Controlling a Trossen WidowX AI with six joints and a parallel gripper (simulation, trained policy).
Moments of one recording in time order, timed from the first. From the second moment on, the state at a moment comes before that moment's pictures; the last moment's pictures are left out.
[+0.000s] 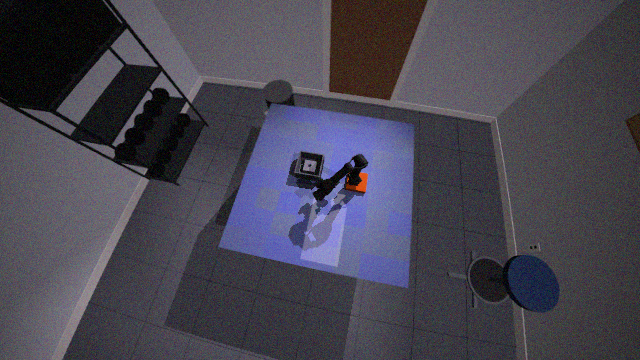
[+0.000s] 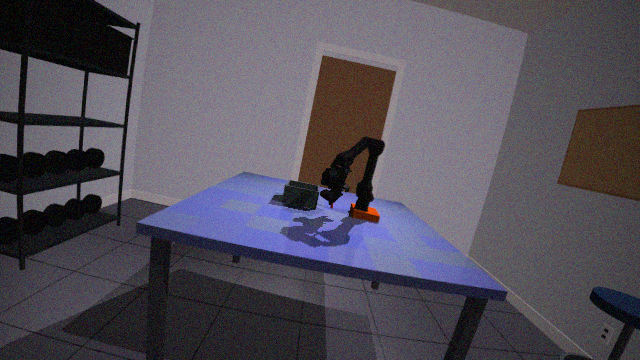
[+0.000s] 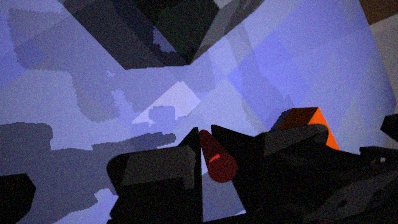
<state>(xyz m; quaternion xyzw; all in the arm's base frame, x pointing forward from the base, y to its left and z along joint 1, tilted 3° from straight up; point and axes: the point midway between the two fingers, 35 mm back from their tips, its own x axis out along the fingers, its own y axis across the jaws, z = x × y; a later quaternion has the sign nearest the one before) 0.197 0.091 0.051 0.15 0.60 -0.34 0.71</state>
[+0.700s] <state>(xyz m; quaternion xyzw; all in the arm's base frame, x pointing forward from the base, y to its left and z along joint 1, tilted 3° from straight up) 0.254 0.041 0.120 0.21 0.52 -0.40 0.73</state>
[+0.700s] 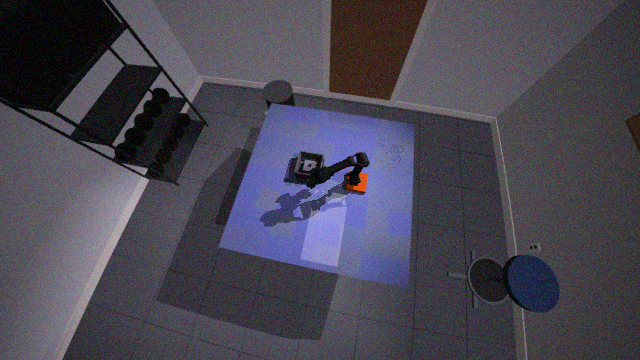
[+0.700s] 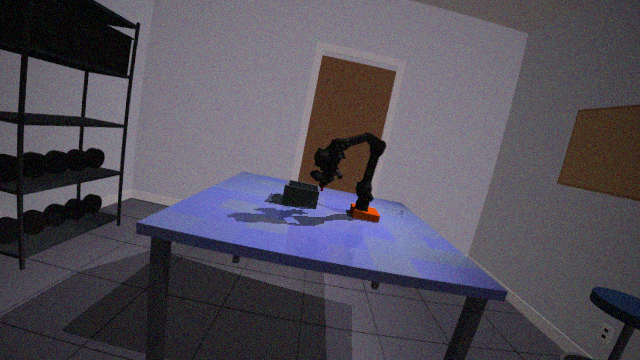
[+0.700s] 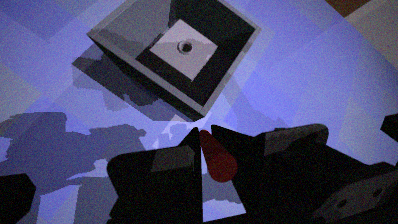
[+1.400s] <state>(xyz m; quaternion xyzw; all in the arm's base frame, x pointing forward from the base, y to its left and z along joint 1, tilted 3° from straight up) 0.311 -0.045 0.117 0.25 0.48 -0.44 0.72</state>
